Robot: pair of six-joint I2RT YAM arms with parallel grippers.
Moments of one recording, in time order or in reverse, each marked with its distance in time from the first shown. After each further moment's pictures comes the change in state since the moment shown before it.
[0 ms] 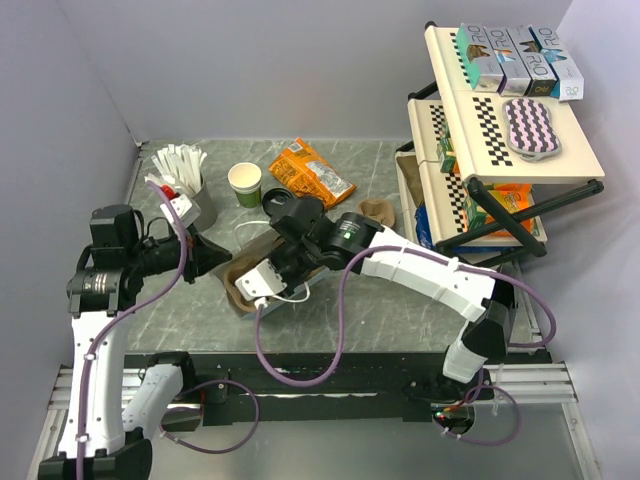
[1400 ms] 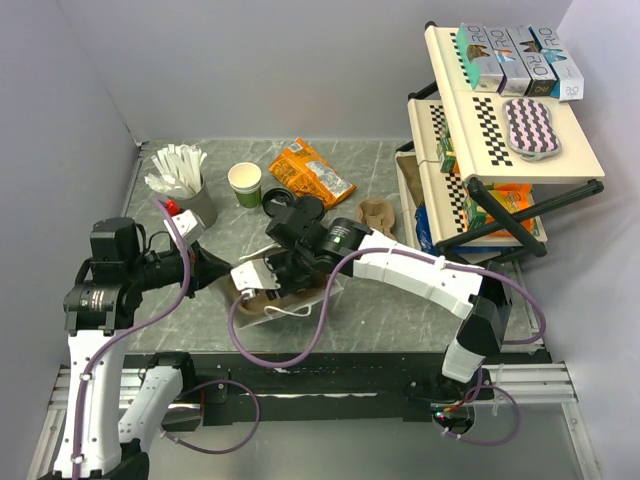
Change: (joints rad) left arm -0.047 -0.069 -0.009 -0.082 -0.044 0.061; right arm -0.004 0.032 -0.055 0.019 0.023 0.296
